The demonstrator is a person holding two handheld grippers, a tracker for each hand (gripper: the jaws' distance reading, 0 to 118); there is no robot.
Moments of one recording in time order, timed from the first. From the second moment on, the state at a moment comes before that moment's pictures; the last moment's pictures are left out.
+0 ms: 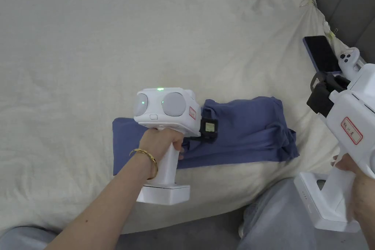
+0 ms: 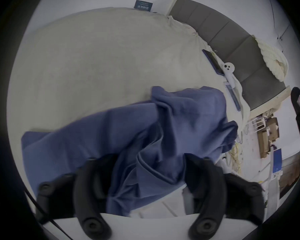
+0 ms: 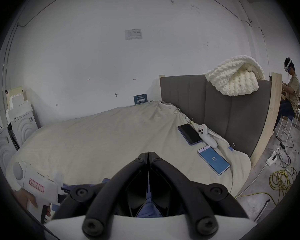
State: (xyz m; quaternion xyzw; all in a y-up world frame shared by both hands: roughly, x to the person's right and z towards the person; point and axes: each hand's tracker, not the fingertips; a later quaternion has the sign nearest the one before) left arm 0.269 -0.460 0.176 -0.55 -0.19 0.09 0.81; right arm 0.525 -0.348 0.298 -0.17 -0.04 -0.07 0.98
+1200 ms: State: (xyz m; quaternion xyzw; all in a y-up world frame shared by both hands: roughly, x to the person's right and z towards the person) left arm 0.310 -0.491 0.263 -0.42 -0.19 -0.02 0.89; right arm 0.545 -0.355 0.322 -0.18 -0.05 -0.07 0.98
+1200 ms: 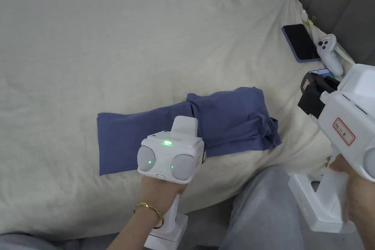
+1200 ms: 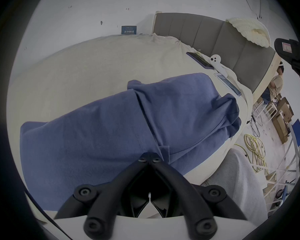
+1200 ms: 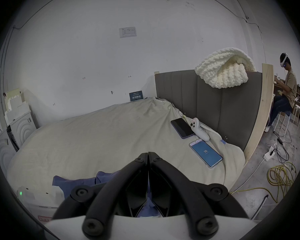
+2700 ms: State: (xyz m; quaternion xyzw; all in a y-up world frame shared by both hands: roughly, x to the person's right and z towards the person) left arm 0.050 -0.498 0.205 -0.49 -0.23 0.38 0.75; right arm 0.501 -0.352 0.292 -0.21 0.00 -0.05 0.98
